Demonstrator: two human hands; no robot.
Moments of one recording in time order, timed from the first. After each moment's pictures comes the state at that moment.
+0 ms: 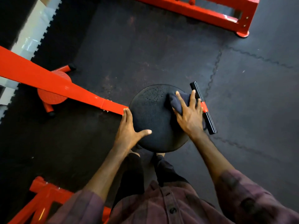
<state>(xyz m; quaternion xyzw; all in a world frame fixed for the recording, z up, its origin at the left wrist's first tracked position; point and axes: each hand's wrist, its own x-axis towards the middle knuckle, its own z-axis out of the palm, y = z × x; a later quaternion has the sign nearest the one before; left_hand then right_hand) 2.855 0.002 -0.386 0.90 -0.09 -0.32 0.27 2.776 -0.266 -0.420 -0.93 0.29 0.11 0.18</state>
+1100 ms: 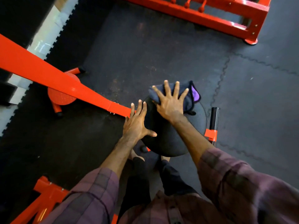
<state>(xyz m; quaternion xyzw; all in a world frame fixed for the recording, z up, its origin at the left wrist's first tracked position) 2.898 -0.006 -0.389 0.91 -0.20 -0.34 0.14 2.891 -0.191 -0.419 -0.98 0.15 0.13 0.09</state>
